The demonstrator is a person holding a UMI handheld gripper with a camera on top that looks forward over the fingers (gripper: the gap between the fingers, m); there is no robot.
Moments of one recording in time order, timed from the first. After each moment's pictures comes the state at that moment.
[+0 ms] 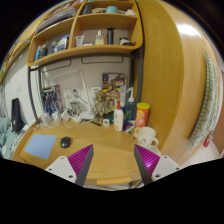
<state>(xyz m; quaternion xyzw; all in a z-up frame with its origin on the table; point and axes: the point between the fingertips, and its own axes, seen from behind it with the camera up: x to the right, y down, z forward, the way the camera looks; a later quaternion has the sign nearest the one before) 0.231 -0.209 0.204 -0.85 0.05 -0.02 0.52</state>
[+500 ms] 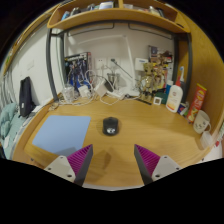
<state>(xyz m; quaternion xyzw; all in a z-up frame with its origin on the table) -0.023 -0.124 0.052 -0.89 -0.02 0.04 0.45</state>
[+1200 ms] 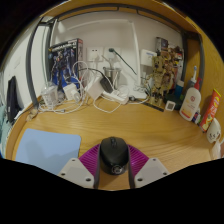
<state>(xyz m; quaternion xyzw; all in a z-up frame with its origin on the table) -0.052 0.028 -0.007 -0.90 0.01 -0.01 0.44</state>
